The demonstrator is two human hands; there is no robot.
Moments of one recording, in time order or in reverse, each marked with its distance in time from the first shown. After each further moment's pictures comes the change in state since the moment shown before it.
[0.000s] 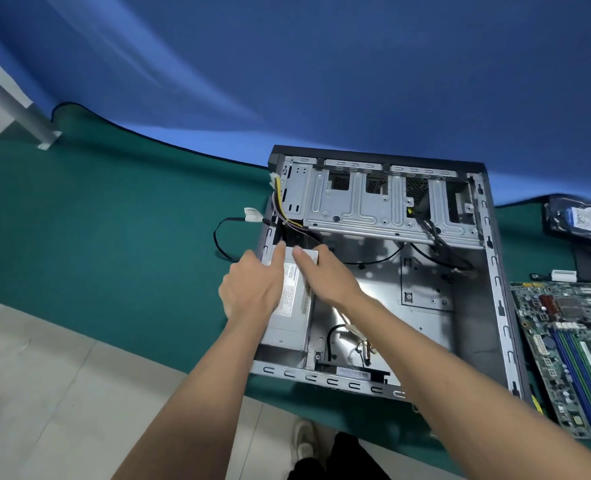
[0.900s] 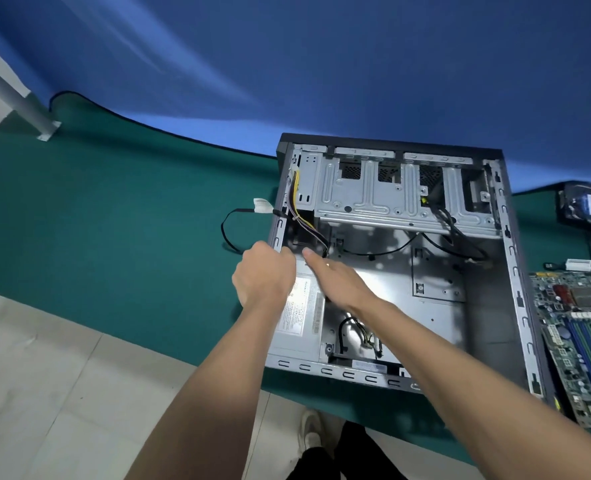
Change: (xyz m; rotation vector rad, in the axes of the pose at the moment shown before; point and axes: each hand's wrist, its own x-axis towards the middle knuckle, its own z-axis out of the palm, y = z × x) left_hand 0.005 0.006 -0.003 -0.025 -0.020 0.003; right_hand -0.012 0.006 0.011 0.056 -0.101 0.060
